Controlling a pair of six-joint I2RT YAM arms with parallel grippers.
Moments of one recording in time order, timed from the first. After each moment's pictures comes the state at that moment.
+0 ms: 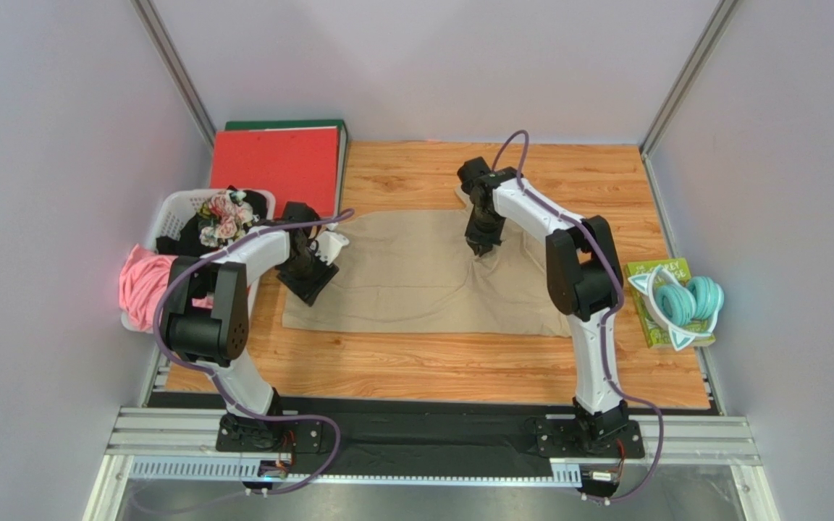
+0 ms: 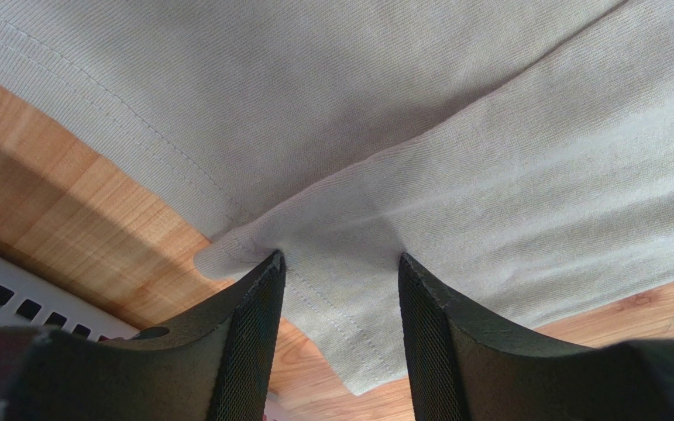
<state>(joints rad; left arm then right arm) -0.14 1.71 1.03 -0.70 0.05 0.55 0.43 2.19 1.79 -0.96 0.17 0.76</state>
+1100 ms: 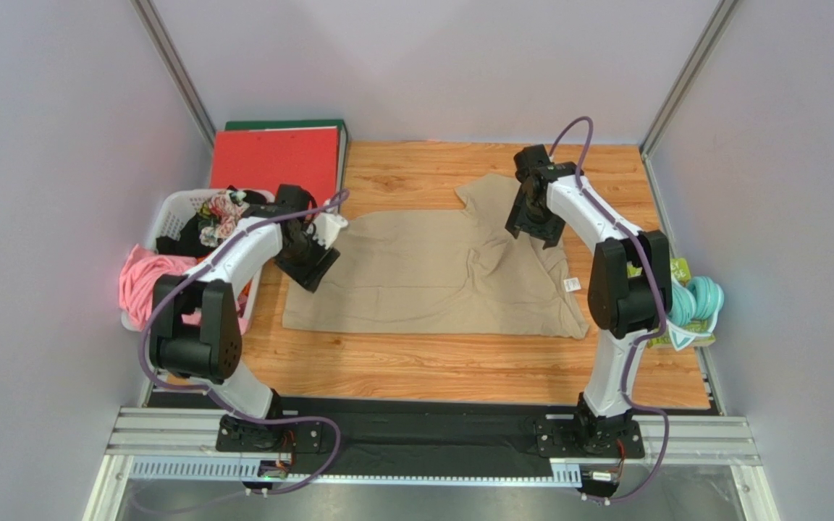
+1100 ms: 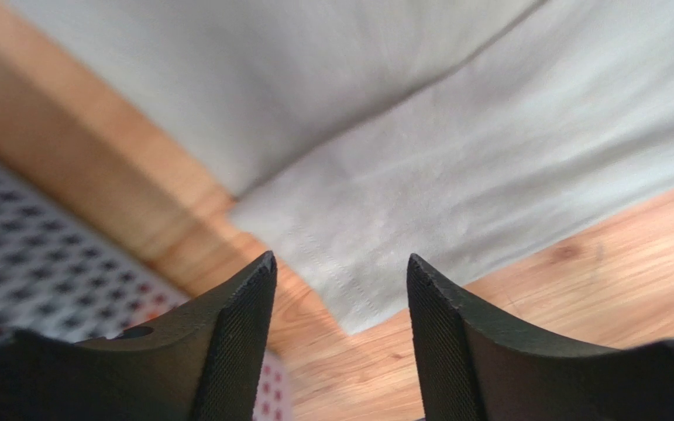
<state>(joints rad) -0.16 1.63 1.11 -0.82 0.10 0.53 0.24 1.95 1.62 -0.92 0.26 0.64</state>
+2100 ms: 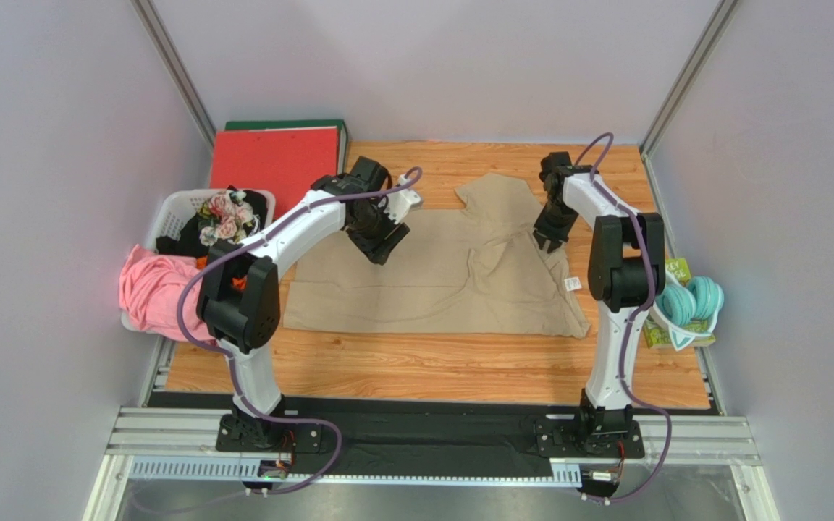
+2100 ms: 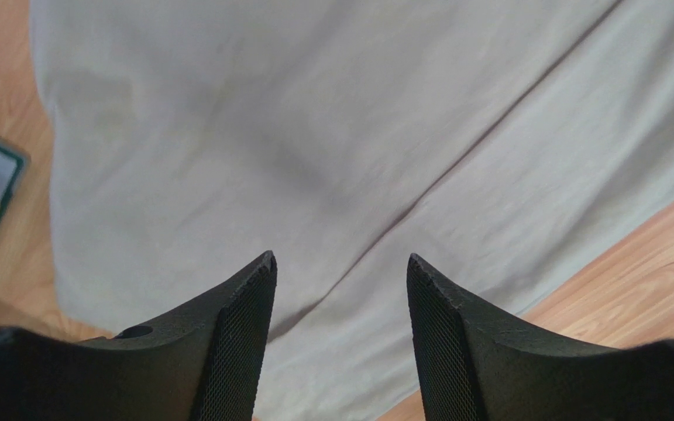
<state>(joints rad) -0.48 1.86 1.54 -0.84 0.18 0.39 0.08 2.16 1.69 -0.89 0.18 0.64</state>
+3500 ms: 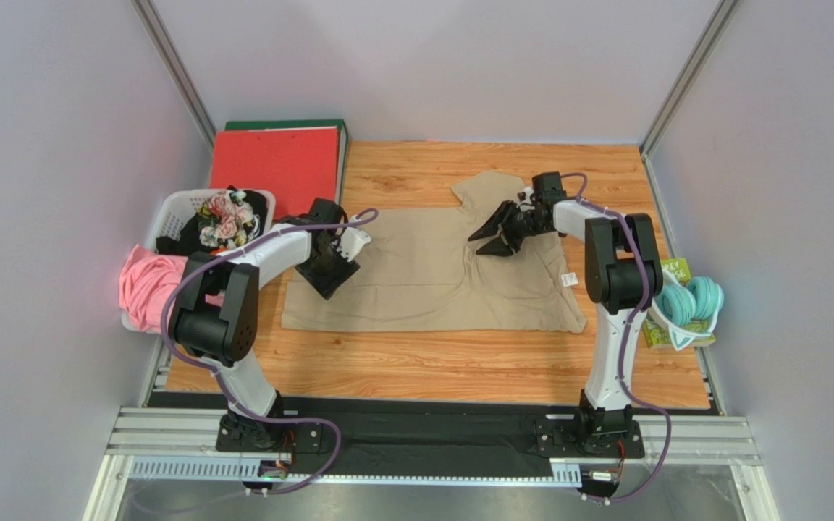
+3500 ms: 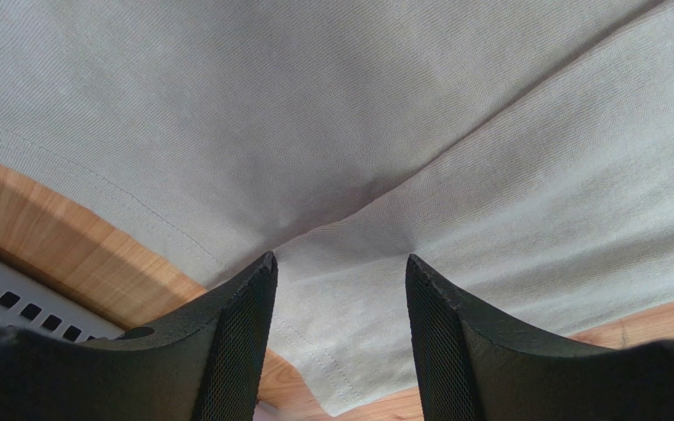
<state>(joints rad) -0.29 1.73 1.09 -0.68 -0.02 0.48 0.11 2.14 1.40 -0.36 -0.81 0.87</state>
